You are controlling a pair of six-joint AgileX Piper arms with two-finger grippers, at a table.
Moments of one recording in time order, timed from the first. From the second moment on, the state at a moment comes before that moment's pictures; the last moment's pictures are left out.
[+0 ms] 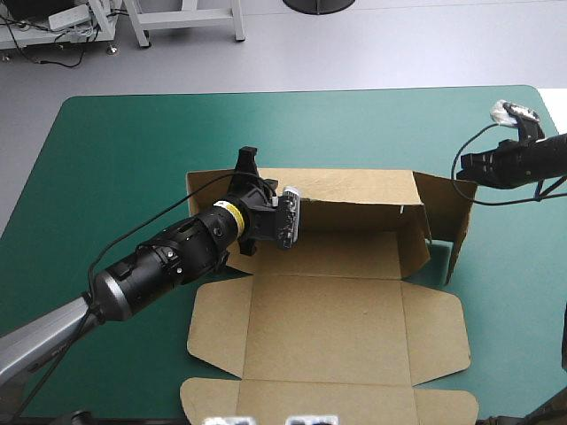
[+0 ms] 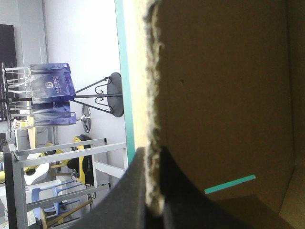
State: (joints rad) left arm -0.80 1.40 -1.11 0.72 0.40 0.49; right arm -0.33 1.70 -1.48 0.71 1.23 -0.60
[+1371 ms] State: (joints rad) left arm -0.80 1.40 -1.11 0.73 0.41 0.45; right arm -0.25 1.49 -1.18 0.56 1.22 -0.81
